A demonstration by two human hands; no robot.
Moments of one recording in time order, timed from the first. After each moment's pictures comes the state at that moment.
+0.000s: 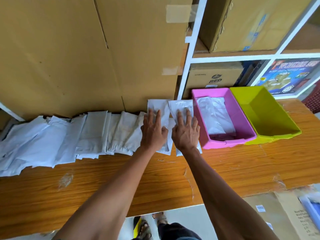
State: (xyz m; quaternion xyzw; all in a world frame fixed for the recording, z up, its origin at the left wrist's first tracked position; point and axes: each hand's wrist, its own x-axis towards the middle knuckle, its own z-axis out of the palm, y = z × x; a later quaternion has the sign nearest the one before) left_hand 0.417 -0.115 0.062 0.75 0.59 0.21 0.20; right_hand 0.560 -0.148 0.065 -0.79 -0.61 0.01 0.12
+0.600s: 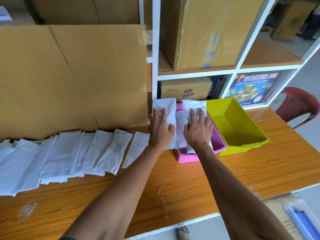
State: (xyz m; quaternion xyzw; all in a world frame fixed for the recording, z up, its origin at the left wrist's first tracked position) left_hand 0.576 -0.101 0.108 0.76 0.54 0.27 0.22; right_hand 0.733 -0.142 0.111 -0.83 -0.53 -0.06 0.12
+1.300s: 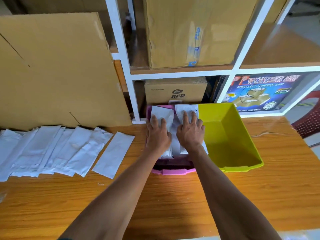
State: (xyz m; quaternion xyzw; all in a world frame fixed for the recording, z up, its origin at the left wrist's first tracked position) left_hand 0.725 -0.062 0.066 0.74 0.65 0.11 0.14; right_hand 0.865 -0.071 0.080 -0.80 -0.60 0.04 0.08
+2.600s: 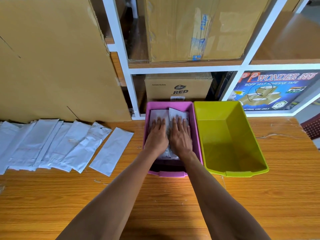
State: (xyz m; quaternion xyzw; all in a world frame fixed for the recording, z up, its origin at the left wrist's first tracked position) left_hand 0.725 -0.055 0.036 0.76 0.61 0.13 0.20; right_hand 0.852 -0.060 0.016 -0.69 -0.69 0.15 0.13
